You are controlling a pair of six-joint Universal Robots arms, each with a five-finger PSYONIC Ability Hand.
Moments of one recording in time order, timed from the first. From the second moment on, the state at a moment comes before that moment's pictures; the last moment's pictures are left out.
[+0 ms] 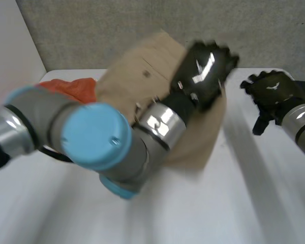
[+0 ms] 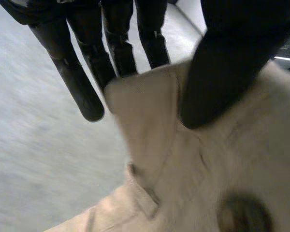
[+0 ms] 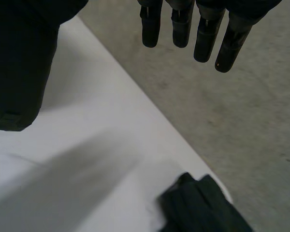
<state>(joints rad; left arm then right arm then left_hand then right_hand) 3.85 -2.18 -1.22 3.76 -1.35 3.32 1.76 -1.36 1.55 -0.02 1.40 2.59 0.68 0.75 0.75 0.75 0.57 0.20 0.22 0.21 0.24 0.06</state>
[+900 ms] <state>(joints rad) 4.00 -1.82 -1.77 3.10 -1.57 3.21 1.69 -1.33 1.74 0.24 1.16 2.15 0.57 0.56 0.57 0.57 0.39 0.20 0.22 0.21 0.24 0.06</state>
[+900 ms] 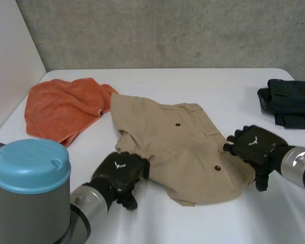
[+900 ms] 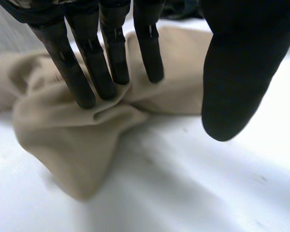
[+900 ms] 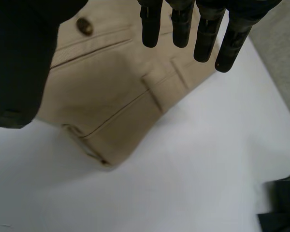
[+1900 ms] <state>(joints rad) 3.95 -2.27 -1.31 3.28 -1.57 3.17 1.71 -1.22 1.76 -0.07 1.19 2.49 1.15 1.19 1.18 1.19 0.97 0.95 1.17 1.19 1.19 0.97</state>
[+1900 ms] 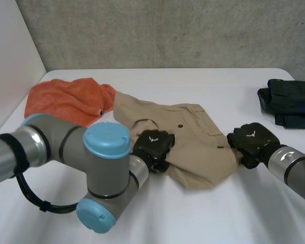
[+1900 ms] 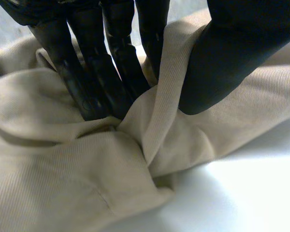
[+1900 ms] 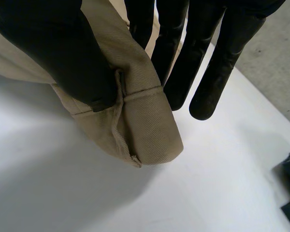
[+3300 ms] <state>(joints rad) 4.09 -2.01 -1.34 3.36 -1.54 3.17 1.91 -1.15 1.35 -0.12 1.48 2.61 0.20 0.21 0.22 0.21 0.05 0.20 0.22 0.21 0.24 0.06</state>
